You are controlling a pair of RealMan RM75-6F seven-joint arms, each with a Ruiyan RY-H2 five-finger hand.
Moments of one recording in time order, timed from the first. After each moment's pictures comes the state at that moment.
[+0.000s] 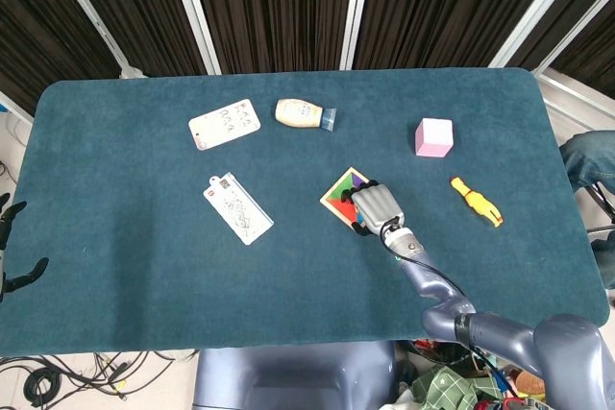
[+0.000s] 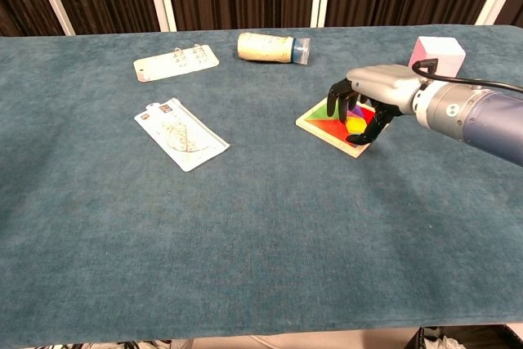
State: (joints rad) left arm -0.10 -1.13 -0.12 -1.62 1.35 1.47 0.02; right arm 0.83 -1.71 0.19 -1.10 -1.17 0.81 -0.20
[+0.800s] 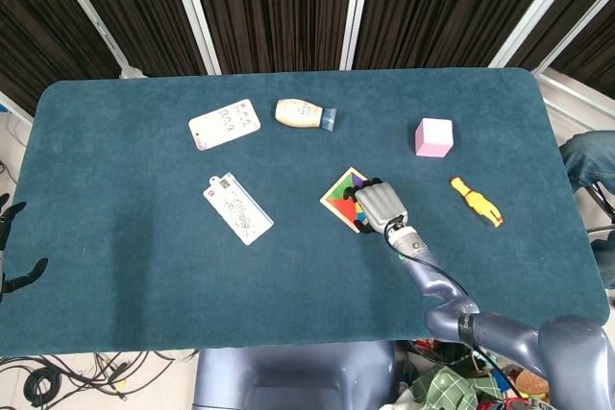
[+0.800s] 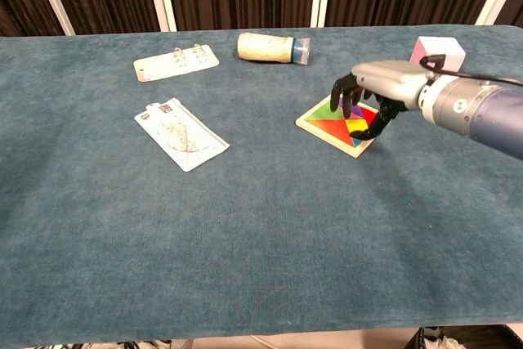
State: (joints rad) left arm -0.10 -1.13 -0.12 -1.62 1.35 1.47 0.02; right arm 0.82 -1.69 0.21 -1.11 -1.19 0.84 -0.16
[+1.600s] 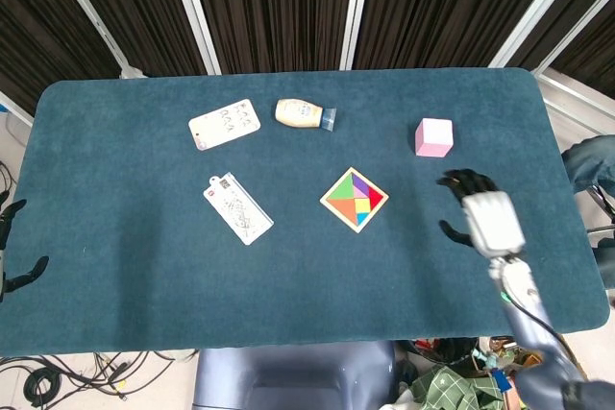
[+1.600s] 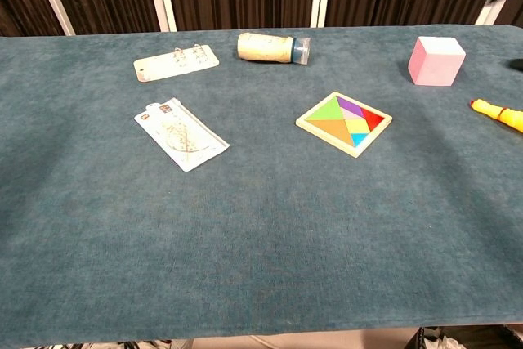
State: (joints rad) left arm -0.09 -1.12 -0.12 -1.64 1.38 1.50 0.05; right arm 0.43 -1.27 0.11 -1.53 -1.39 1.40 -0.08
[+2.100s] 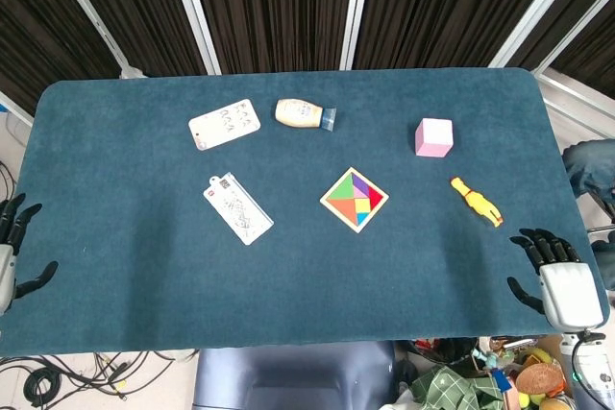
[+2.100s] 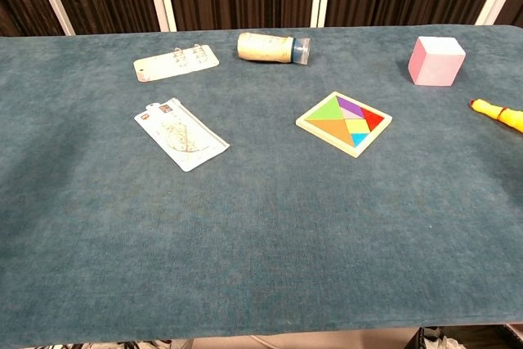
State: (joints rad) left arm -0.09 -1.09 -0.08 -1.70 1.46 1.52 0.13; right arm 0.15 -1.29 -0.03 -1.33 -1.52 1.64 0.04
